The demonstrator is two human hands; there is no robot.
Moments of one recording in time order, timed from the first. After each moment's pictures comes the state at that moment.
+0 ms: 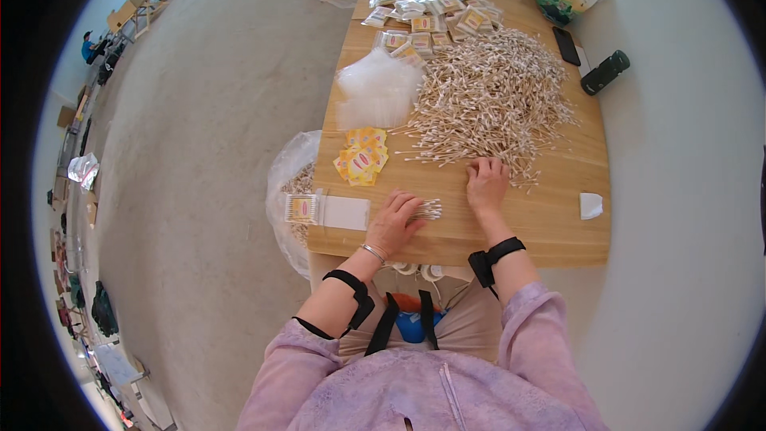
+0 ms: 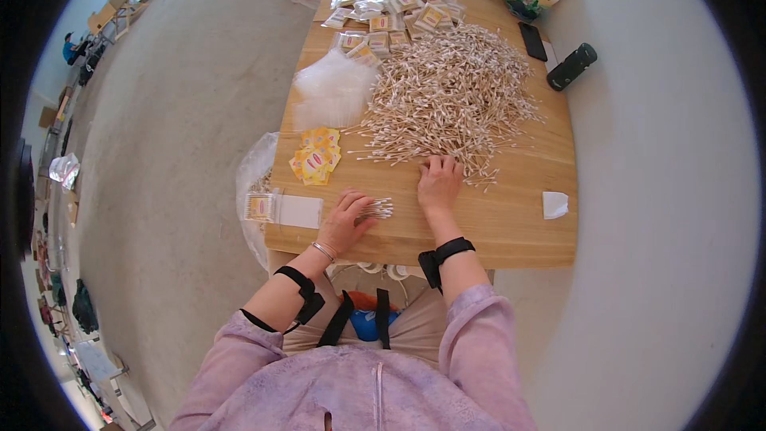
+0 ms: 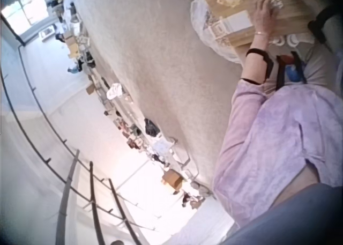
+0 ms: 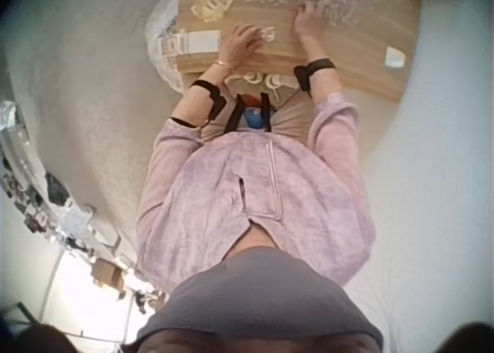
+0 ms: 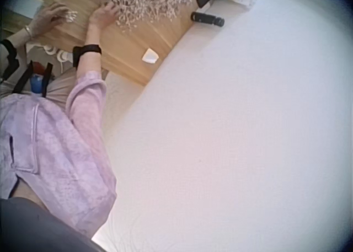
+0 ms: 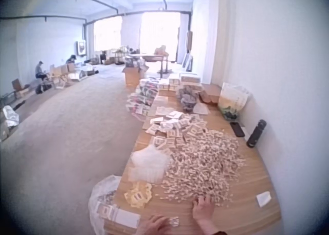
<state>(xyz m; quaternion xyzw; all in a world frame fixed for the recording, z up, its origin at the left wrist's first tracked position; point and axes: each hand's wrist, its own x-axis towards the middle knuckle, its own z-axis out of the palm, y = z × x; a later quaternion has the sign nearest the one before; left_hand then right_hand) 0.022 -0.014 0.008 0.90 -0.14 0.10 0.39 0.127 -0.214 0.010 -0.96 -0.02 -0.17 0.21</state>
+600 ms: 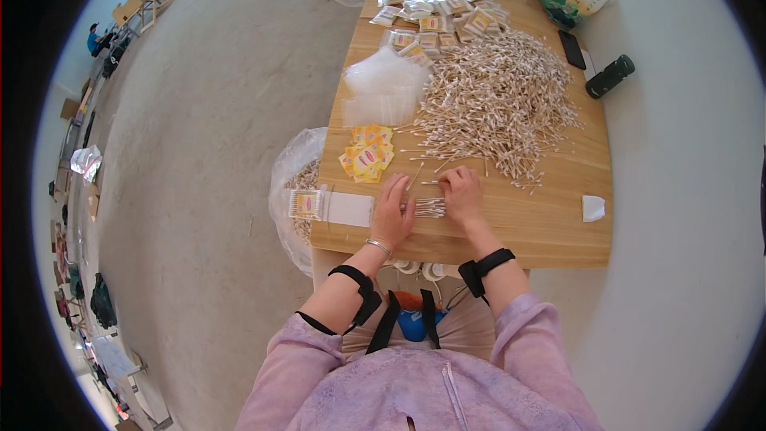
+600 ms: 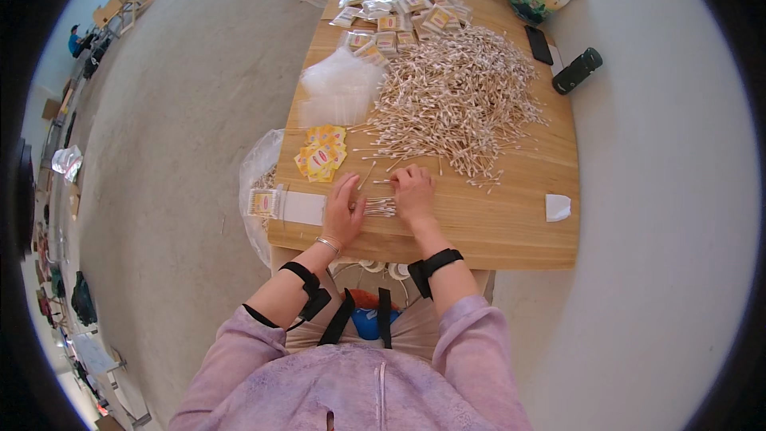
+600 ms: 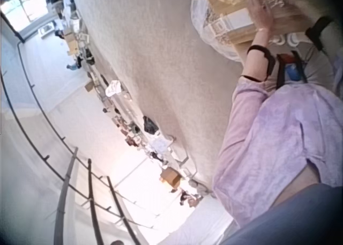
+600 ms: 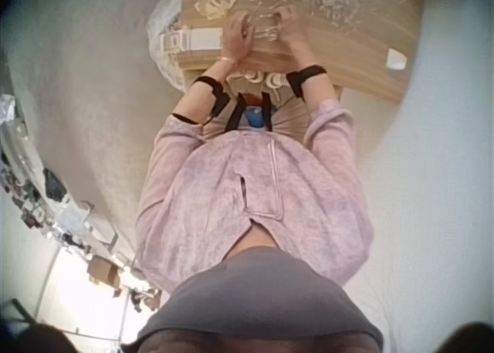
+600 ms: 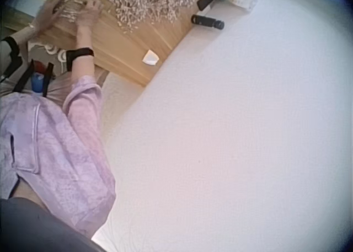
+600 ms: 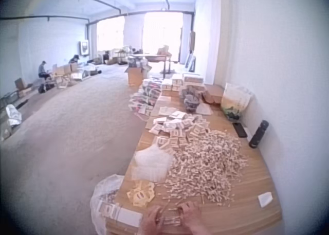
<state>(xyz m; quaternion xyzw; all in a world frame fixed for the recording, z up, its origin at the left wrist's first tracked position) 0.031 -0.020 0.003 0.88 -0.01 0.18 0.44 0.103 -0.180 0.007 -0.95 -0.16 -0.07 0.25</state>
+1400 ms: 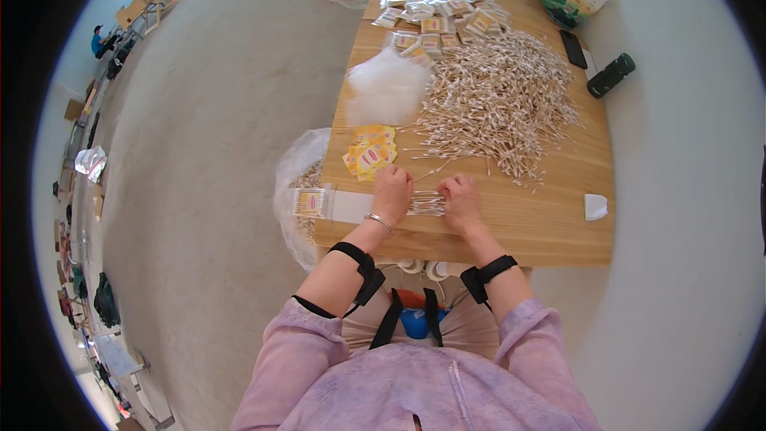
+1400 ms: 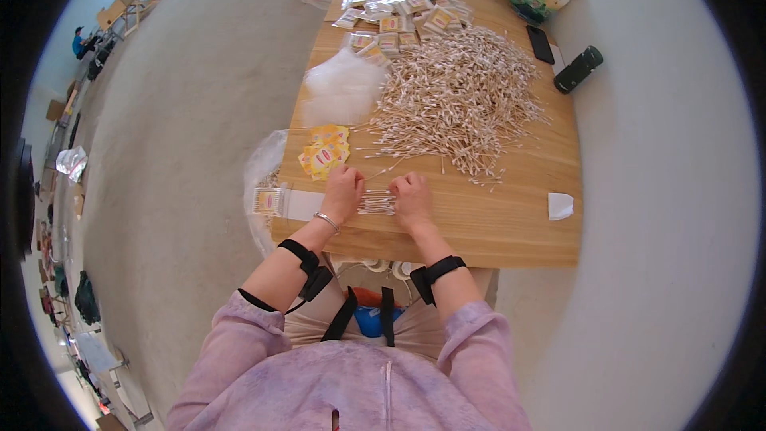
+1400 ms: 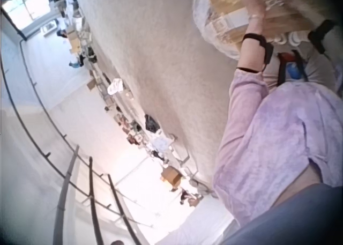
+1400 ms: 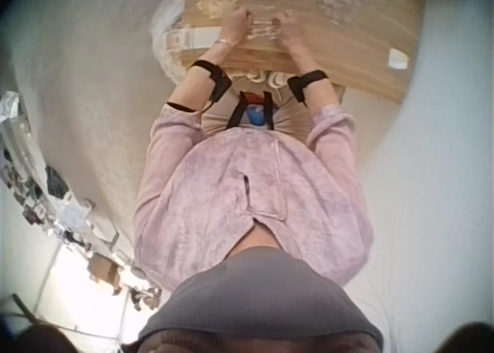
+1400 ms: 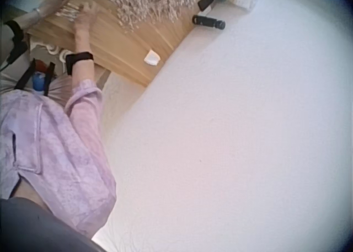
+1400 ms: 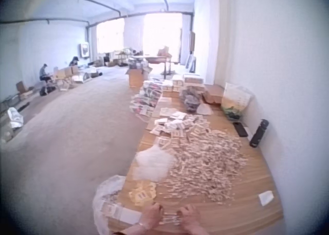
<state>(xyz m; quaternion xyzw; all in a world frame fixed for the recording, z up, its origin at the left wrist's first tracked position) 0.067 0.001 0.002 0.94 0.01 0.11 0.32 0.089 -0.175 -0.001 -0.93 -0.20 -0.05 0.32</state>
